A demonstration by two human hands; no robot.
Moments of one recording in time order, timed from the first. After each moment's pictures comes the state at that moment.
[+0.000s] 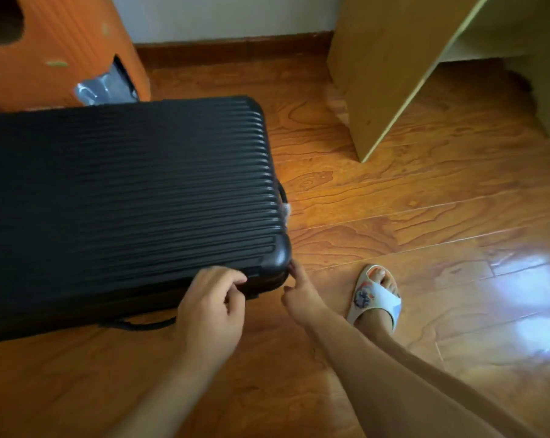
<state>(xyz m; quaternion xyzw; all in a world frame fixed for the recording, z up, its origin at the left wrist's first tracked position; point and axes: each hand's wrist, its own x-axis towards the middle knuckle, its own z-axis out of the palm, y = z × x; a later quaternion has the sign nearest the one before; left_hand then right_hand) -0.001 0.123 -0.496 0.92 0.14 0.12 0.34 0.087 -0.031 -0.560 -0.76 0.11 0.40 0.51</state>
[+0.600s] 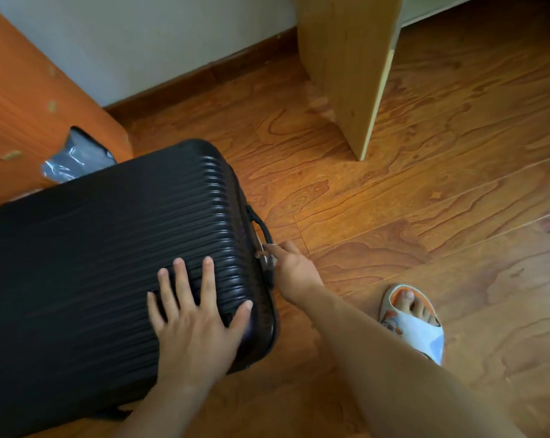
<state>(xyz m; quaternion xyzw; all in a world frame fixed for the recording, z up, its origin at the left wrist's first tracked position) 0.099 0.096 -0.547 0.97 0.20 -0.10 -0.04 0.227 -0.043 -0.639 -0.88 -0.15 0.27 0.36</state>
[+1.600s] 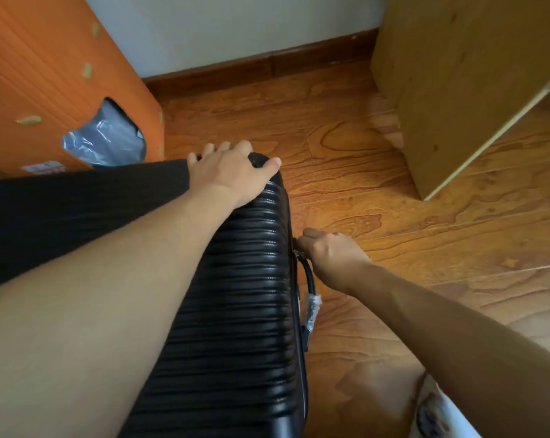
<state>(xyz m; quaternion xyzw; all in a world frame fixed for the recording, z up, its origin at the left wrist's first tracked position) 0.380 0.217 -0.541 0.96 0.23 -0.13 0.04 0.359 0.002 -0.649 -0.88 -0.43 0.16 0.12</state>
